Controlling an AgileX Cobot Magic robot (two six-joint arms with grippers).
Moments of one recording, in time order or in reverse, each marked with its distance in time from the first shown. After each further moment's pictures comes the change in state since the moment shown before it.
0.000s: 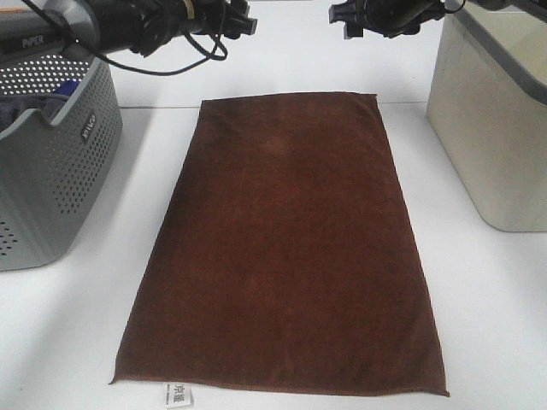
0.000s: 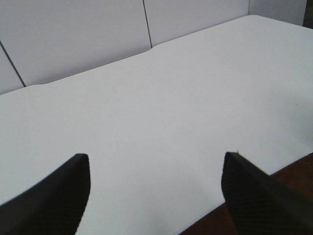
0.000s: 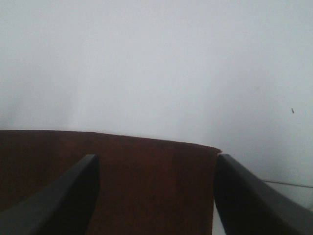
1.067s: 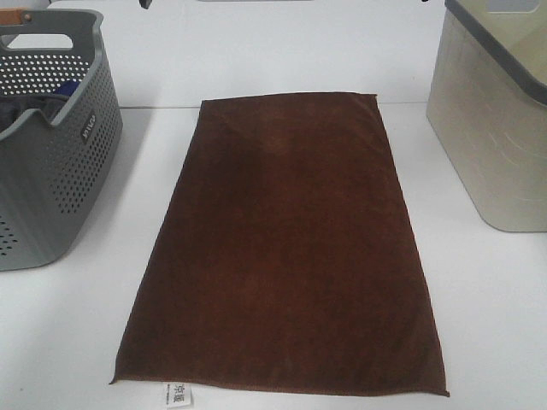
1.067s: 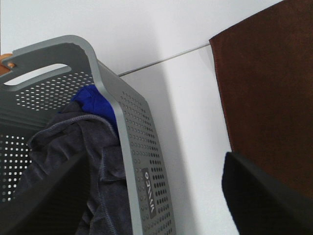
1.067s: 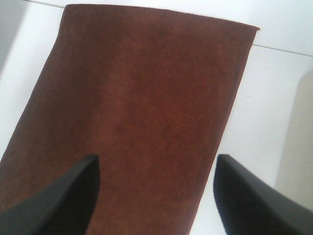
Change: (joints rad) left arm -0.122 -0.410 -0.007 -0.016 1.222 0.123; right arm 0.001 -0.395 0.111 0.197 0.650 -0.133
